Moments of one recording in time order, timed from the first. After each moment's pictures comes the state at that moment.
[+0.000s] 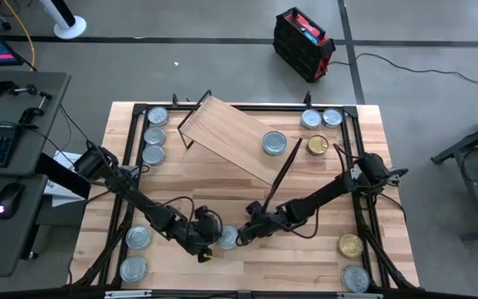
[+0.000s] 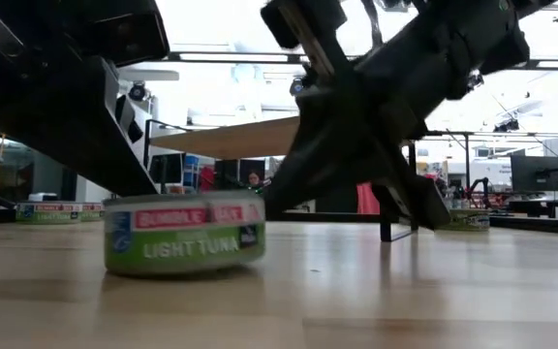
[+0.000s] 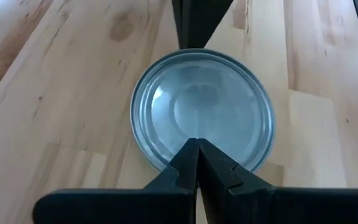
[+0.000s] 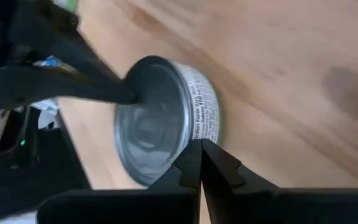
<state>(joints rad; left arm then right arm) -0.62 1.78 0.85 0.04 -0.42 -0.71 0.41 1.98 1.09 0.18 0.16 1.37</state>
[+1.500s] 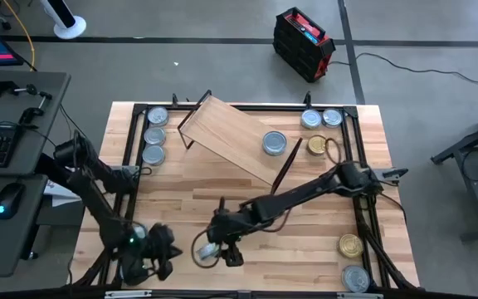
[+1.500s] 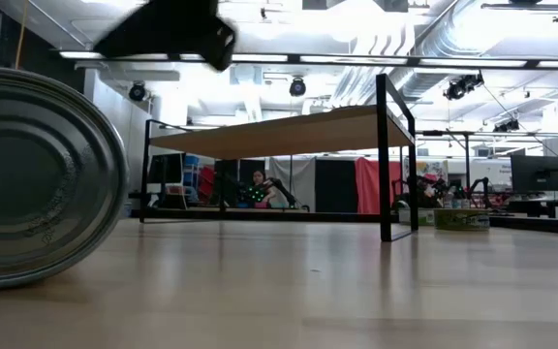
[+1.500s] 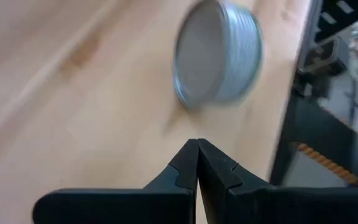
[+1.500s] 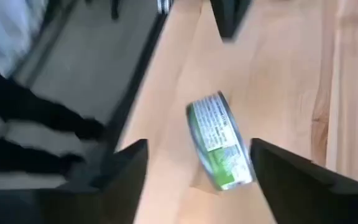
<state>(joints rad) -1.07 1.55 0.85 -0.40 -0.62 -1.54 0.35 2.24 1.93 -0.51 -0.17 0.17</state>
